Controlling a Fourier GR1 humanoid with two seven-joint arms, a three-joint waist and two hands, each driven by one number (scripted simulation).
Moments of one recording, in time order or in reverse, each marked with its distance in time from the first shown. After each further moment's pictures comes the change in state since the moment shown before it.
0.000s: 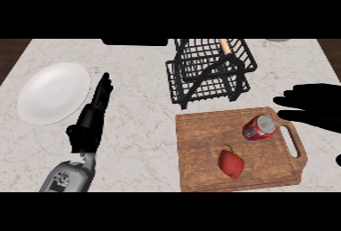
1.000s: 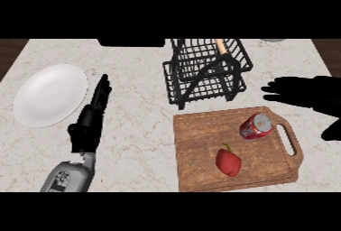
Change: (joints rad) left arm 0.006 -0.018 0.033 0.035 -0.018 -0.020 -0.018; right arm -0.016 -0.079 0.332 0.585 0.469 -0.626 -0.593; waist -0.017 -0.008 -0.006
